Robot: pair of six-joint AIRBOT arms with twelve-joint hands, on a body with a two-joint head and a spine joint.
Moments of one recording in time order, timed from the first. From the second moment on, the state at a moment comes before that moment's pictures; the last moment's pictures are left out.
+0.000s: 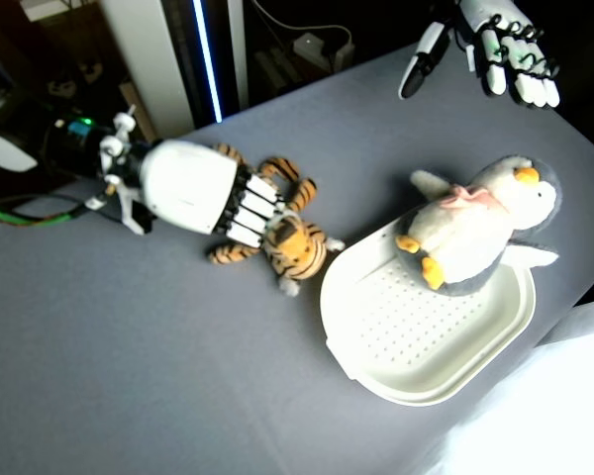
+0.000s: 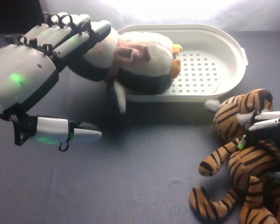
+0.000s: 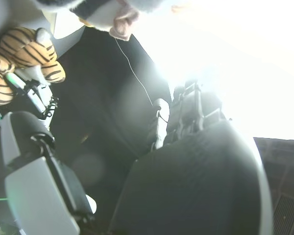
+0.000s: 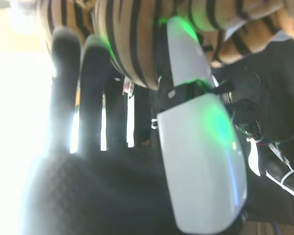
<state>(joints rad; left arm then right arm) 0.95 -0.72 0.92 -0.17 -1.11 0.97 -1.25 -0.92 1.04 -0.02 1.03 -0.68</state>
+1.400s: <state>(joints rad) 1.03 -0.70 0.88 -0.20 -1.31 0.94 -0.94 -0.97 1.19 0.15 1.25 -0.64</state>
